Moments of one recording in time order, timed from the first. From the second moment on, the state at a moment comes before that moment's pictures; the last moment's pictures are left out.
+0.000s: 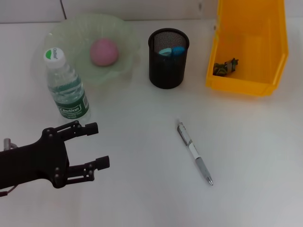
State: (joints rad) left arm -0.27 -2.05 0.77 0.58 1.82 1.81 -1.06; right arm 0.65 2.09 -1.13 -1.53 -2.05 -1.24 2.05
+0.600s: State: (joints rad) left arm -0.28 -2.06 0.77 0.58 1.82 1.80 -1.06; right arm 0.66 2.08 -1.16 -0.69 -1.03 -1.00 1.25
